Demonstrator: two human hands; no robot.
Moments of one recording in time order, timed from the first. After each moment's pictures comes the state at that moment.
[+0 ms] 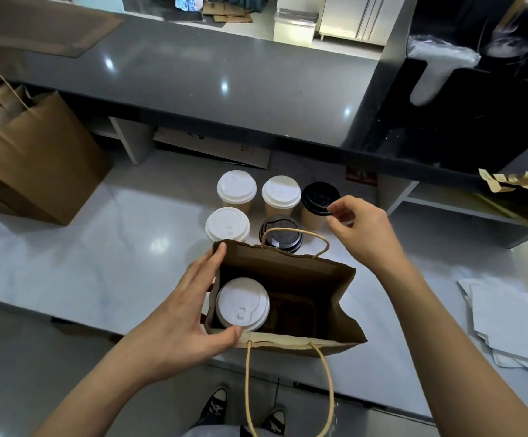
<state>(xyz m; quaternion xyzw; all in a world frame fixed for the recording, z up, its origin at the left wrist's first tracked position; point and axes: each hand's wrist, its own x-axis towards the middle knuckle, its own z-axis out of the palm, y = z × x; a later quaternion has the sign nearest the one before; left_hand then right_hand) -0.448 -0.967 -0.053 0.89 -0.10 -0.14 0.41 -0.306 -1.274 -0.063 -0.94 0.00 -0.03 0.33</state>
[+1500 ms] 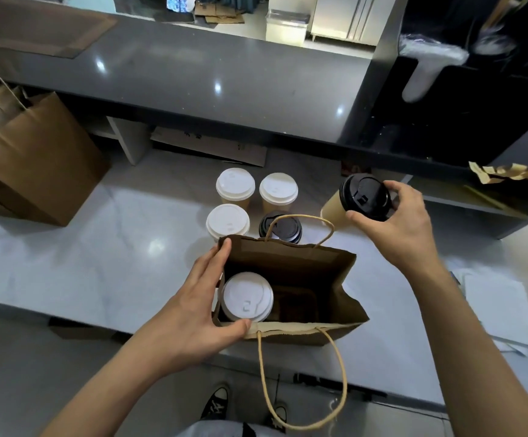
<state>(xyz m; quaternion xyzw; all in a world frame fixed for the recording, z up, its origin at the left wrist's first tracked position) -0.449 -0.971 -0.059 0.90 -0.11 -0.13 0.39 -0.336 -1.300 -0.040 -0.91 0.09 -0.12 0.38</state>
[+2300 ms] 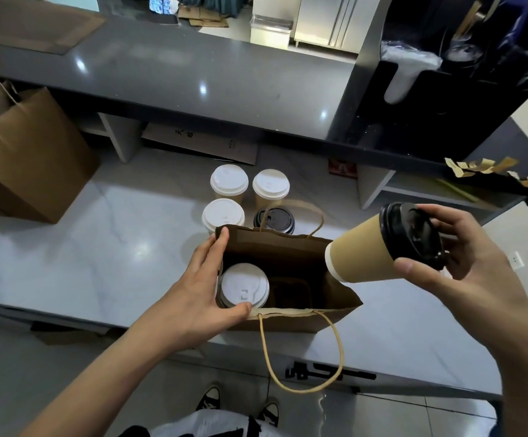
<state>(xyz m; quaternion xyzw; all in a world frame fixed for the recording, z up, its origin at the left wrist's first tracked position) -0.448 -0.968 -0.060 0.91 -0.11 -0.14 0.38 -0.472 -1.310 0.037 -0.87 0.01 -0.08 0.49</state>
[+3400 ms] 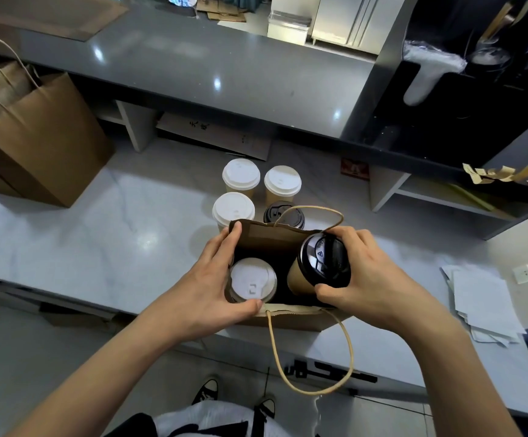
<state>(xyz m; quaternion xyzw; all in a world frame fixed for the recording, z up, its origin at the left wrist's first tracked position) -0.450 -0.970 -0.059 0.90 -0.12 -0.14 0.39 -0.434 -1.244 -0.005 -0.96 -0.07 0.13 0.24</state>
